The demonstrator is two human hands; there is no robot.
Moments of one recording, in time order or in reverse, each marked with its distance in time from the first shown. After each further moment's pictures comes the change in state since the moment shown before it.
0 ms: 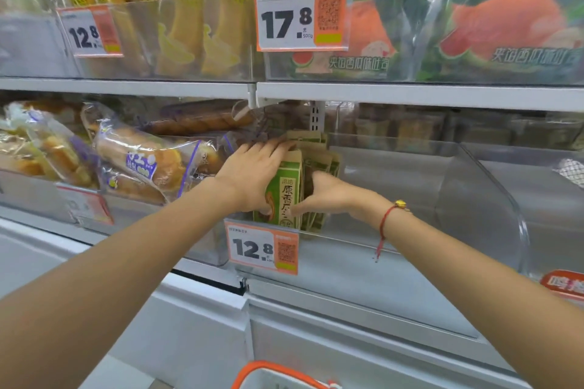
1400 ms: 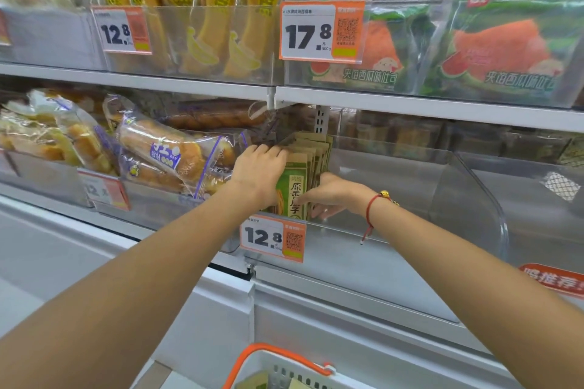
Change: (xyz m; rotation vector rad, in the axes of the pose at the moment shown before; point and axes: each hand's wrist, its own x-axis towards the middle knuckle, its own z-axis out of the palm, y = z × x) left_hand -0.017 0.013 -0.010 -0.034 0.017 -0.159; right_hand -0.001 -0.010 0.002 0.114 -0.067 0.205
